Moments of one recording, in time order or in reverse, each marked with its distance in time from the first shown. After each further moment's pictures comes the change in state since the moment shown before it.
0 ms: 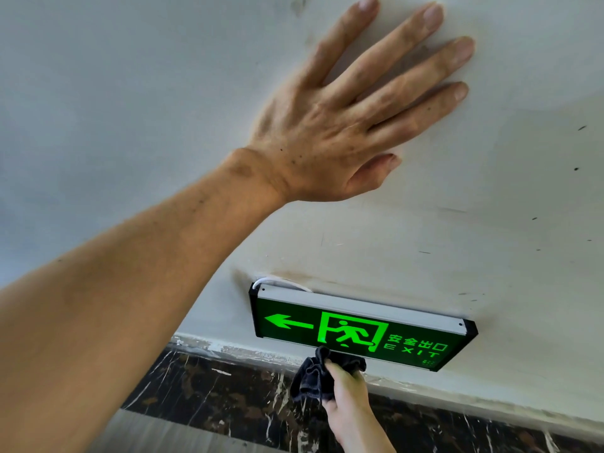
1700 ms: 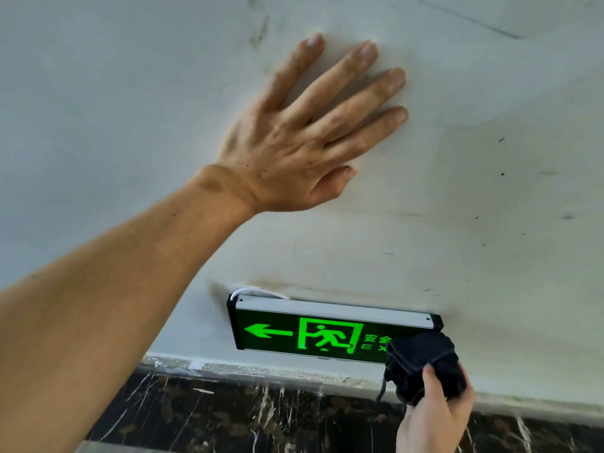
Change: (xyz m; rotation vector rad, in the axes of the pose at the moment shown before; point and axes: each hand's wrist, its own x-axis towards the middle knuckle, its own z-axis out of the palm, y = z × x) left_hand -0.002 -0.001 0.004 0.011 0.008 0.005; right_hand -0.074 -0.083 -0.078 0.789 0.197 -0.719
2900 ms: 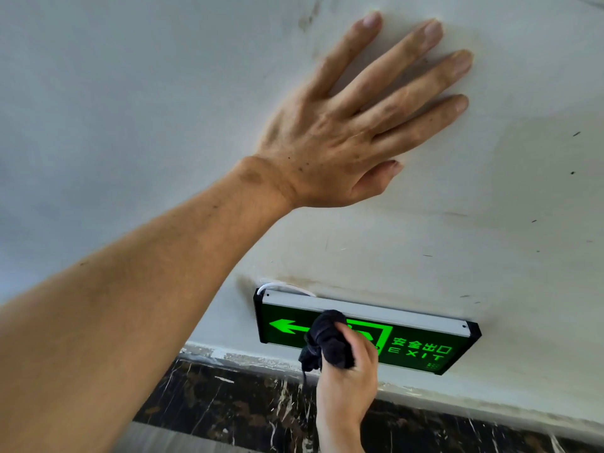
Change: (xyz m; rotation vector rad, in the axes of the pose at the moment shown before) left_hand 0.002 0.000 -0.004 -0.028 -0.012 -0.005; right_hand -0.084 0.113 0.022 -0.902 -0.467 -0.356
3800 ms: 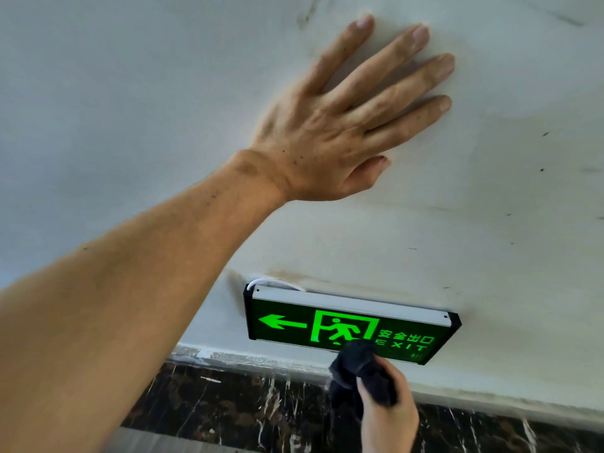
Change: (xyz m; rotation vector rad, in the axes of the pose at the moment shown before) left_hand 0.000 -0.001 -0.002 -0.008 -0.002 0.004; right_hand 0.007 0.005 -0.072 0.249 -0.169 0.101
